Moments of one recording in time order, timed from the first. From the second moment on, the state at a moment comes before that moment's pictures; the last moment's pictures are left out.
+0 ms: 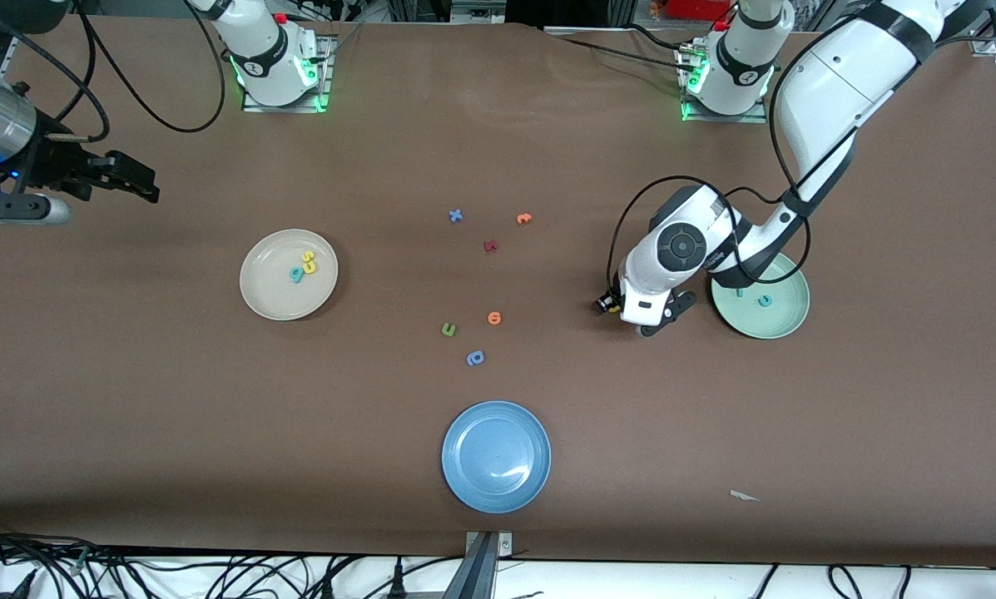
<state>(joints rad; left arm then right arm) 0.16 0.71 -0.64 -1.95 0.41 2.40 -1.36 0.00 -0.03 0.04 -1.70 0.02 1.58 0.07</state>
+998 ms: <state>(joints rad) 0.15 0.73 -0.64 -1.90 0.41 2.40 -1.39 -0.02 -0.05 0.03 -1.70 0.01 1.55 0.08</state>
